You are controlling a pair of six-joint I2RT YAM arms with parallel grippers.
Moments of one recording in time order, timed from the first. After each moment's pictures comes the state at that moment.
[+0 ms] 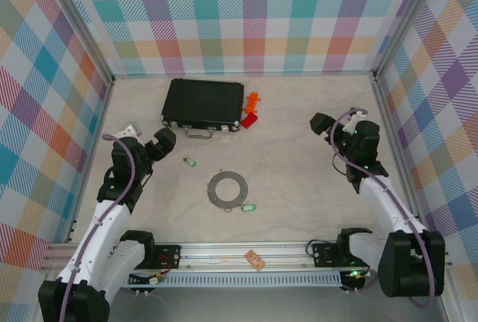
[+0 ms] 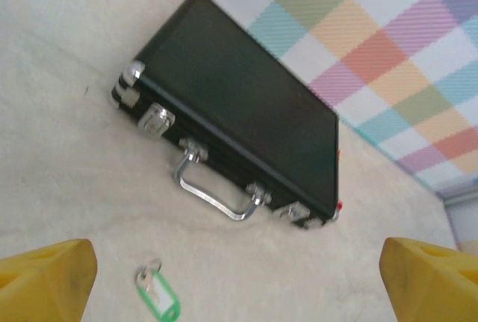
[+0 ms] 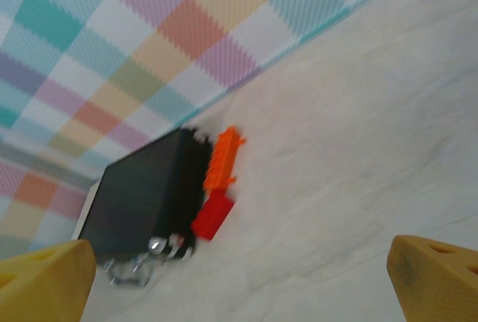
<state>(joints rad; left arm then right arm) -0.11 0.78 0.56 -0.19 0.06 -0.70 0.05 1.08 0.59 0.18 -0.35 0.66</state>
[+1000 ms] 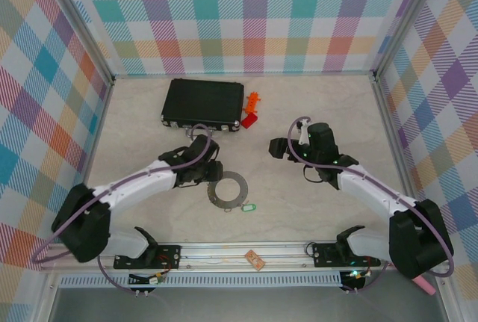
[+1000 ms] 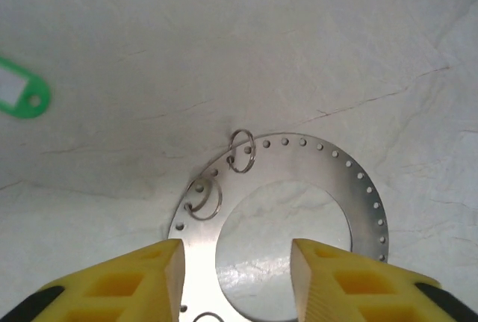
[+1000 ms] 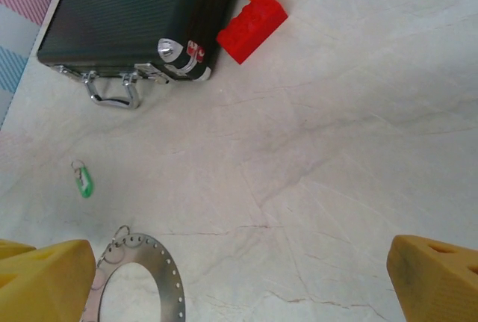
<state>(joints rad) -0.69 1.38 0.86 -0.55 -0.08 -0.64 0.43 1.21 0.66 -0.07 -0.22 0.52</state>
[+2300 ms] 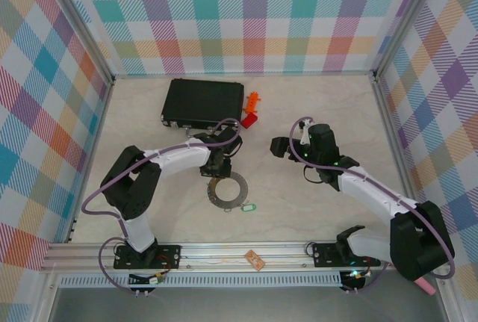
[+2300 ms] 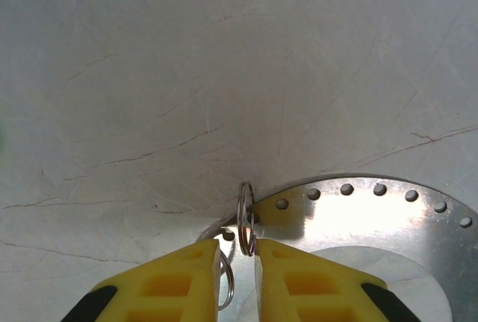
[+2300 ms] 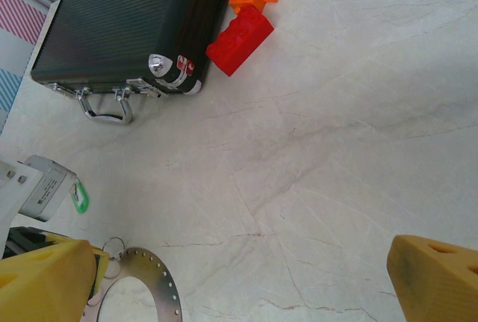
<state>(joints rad) -0.71 1.79 1.15 -0.76 -0.15 -0.58 0.43 1.20 0.65 -0.05 -0.19 0.55</state>
